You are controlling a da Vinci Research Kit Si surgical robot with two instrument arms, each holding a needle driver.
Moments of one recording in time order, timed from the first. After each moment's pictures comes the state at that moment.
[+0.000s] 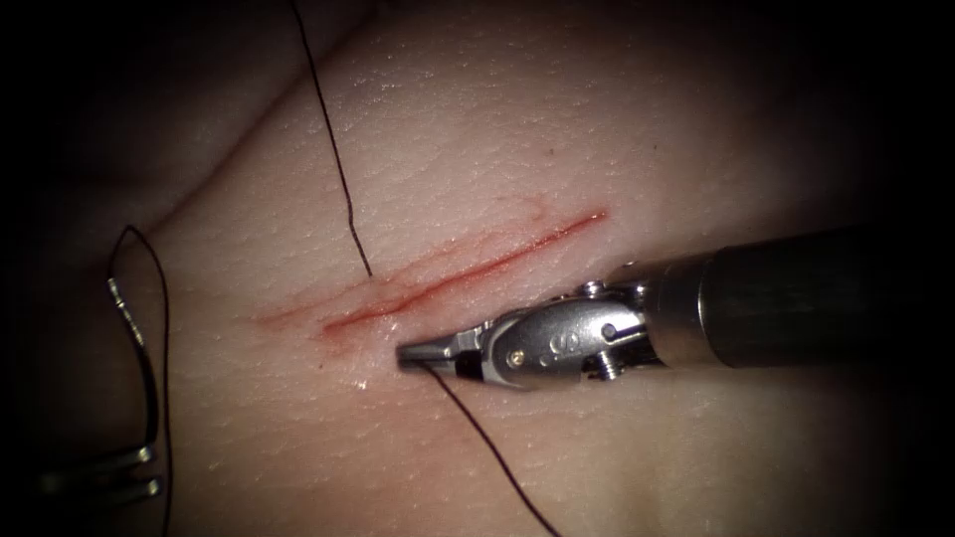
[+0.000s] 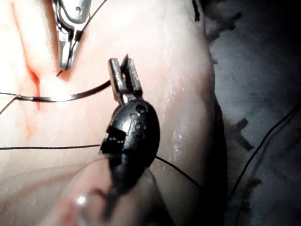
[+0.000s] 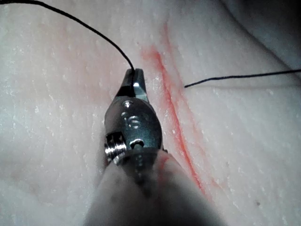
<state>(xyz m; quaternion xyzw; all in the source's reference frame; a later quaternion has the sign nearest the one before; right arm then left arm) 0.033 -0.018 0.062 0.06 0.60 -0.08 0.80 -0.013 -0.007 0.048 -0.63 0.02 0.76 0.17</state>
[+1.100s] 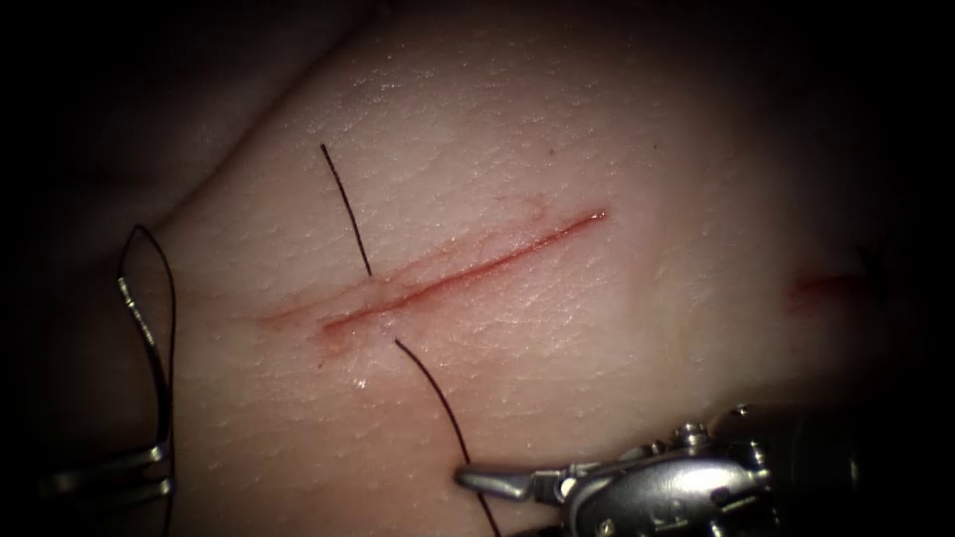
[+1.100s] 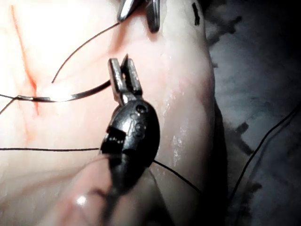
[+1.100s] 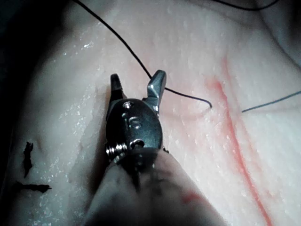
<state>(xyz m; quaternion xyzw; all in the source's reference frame) 0.027 -0.024 0.051 0.06 0.56 -0.10 0.82 -0.014 -0.007 0.048 -0.63 0.02 0.76 0.18</state>
